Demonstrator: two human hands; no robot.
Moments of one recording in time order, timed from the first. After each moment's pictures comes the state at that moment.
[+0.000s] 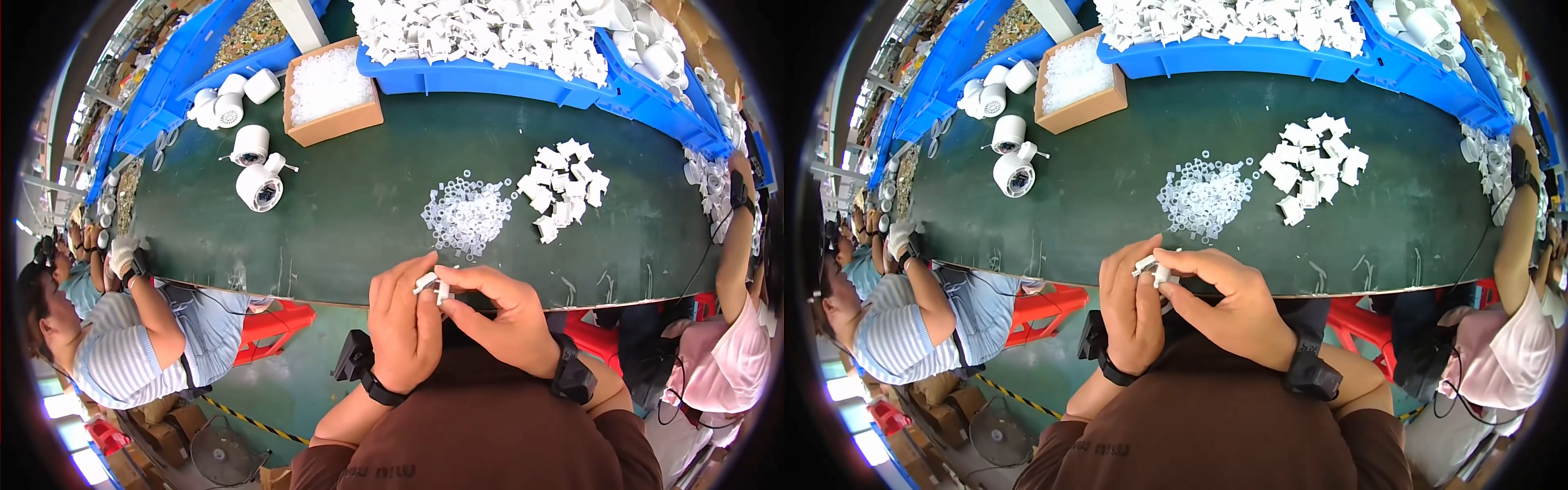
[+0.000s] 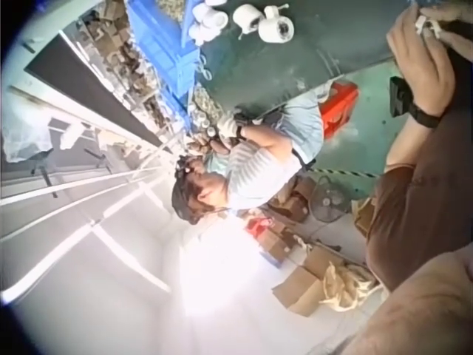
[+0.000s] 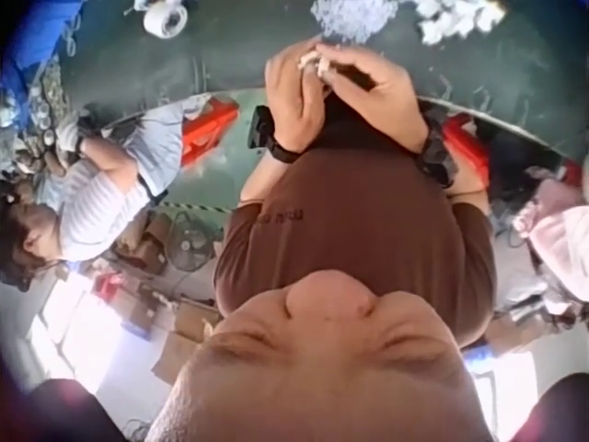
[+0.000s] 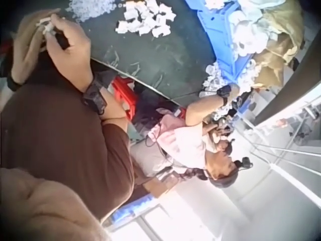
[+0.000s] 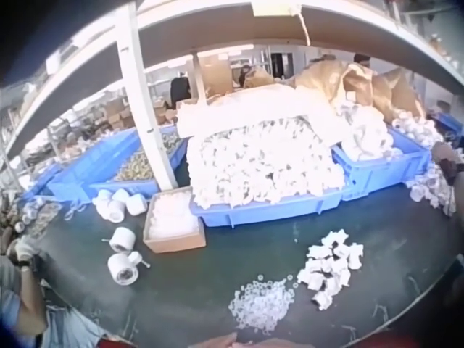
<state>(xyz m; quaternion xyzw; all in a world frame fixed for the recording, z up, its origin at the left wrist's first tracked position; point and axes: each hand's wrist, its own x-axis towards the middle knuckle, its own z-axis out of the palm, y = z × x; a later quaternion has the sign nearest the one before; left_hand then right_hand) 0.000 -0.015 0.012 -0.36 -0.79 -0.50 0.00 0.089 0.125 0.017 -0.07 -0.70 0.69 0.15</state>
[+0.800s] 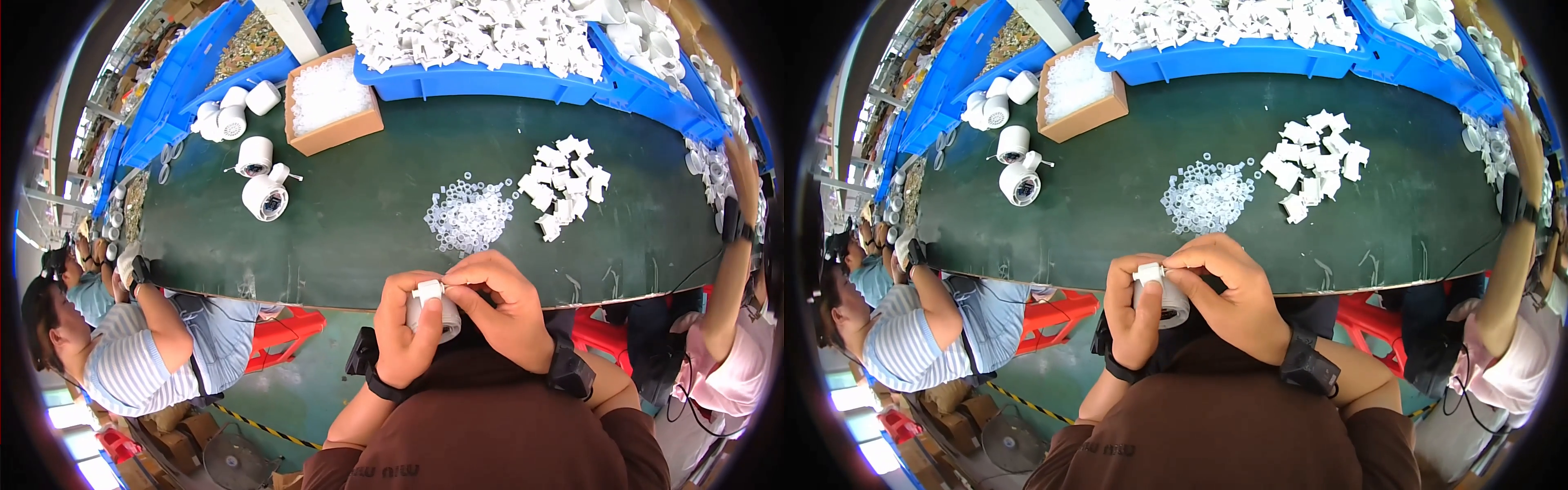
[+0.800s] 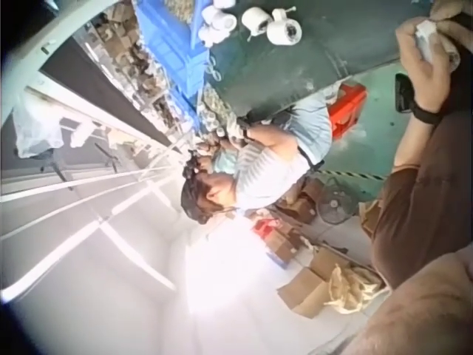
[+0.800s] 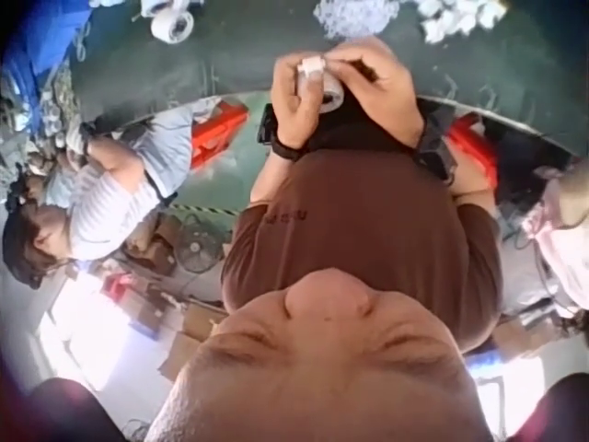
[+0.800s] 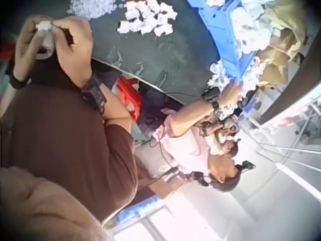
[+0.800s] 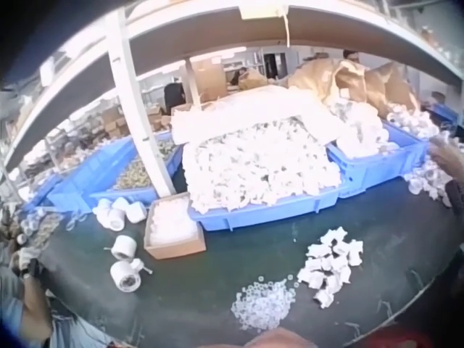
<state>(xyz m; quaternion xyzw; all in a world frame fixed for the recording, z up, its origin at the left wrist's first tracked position) 0.004 -0.024 -0.004 -0.29 -0.70 -0.65 -0.10 0.080 0.120 0.009 -0.10 -0.68 0.69 0.21</state>
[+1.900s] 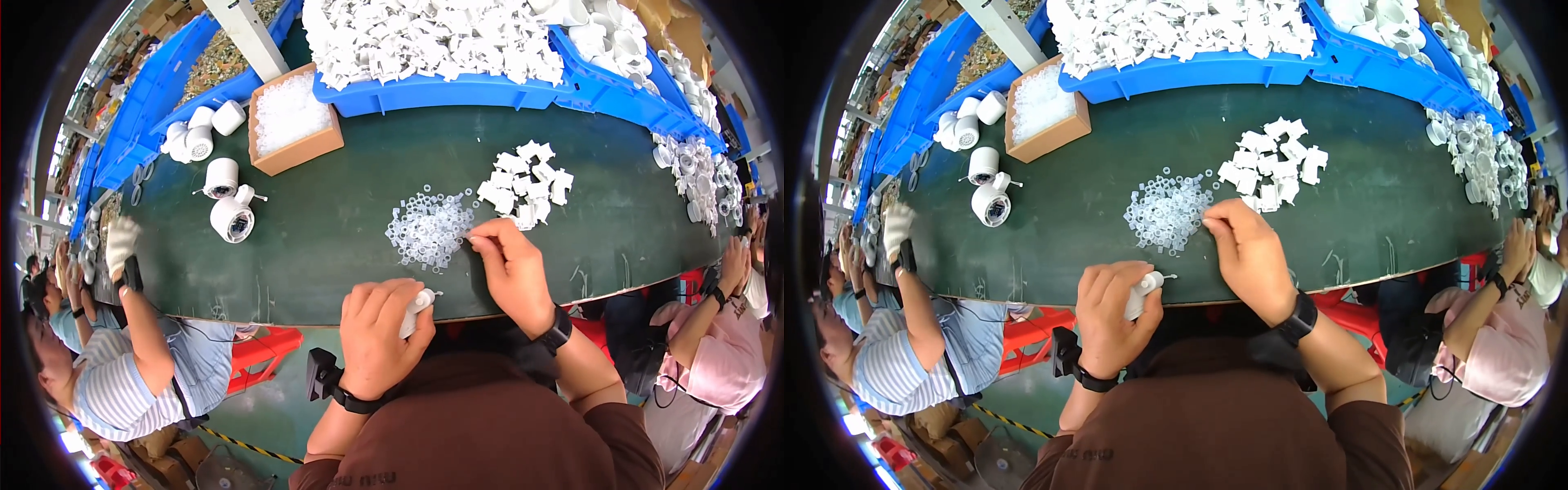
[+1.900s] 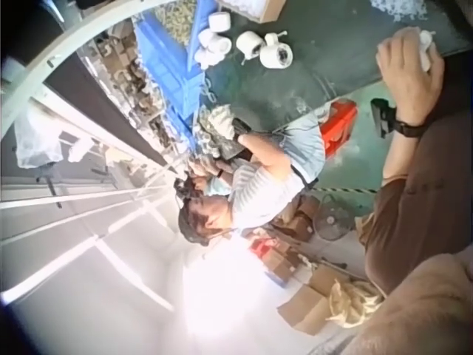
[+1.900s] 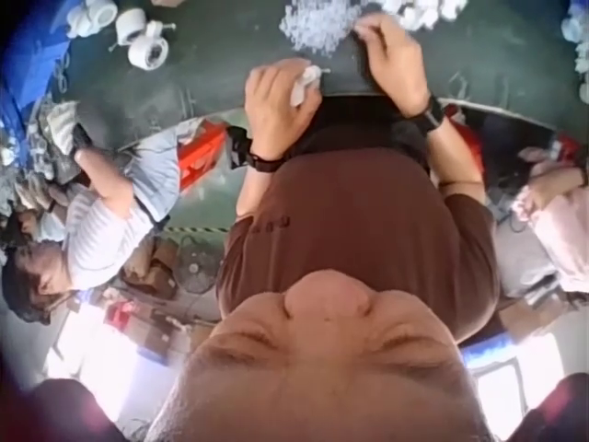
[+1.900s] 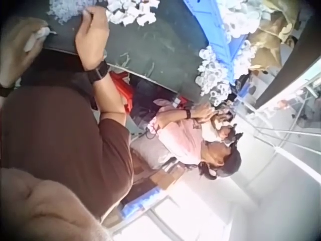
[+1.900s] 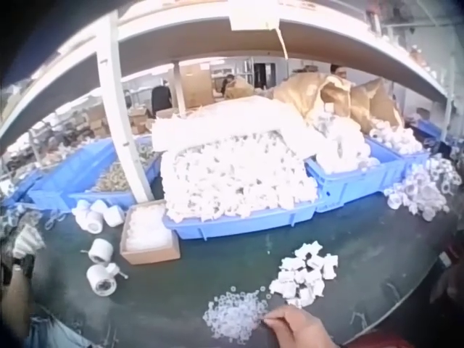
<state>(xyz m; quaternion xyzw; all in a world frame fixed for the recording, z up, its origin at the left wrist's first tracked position) -0.013 -0.009 0.015 -0.47 -0.79 -0.39 0.05 0.084 0.180 -0.004 -0.23 -0.82 0.45 0.26</state>
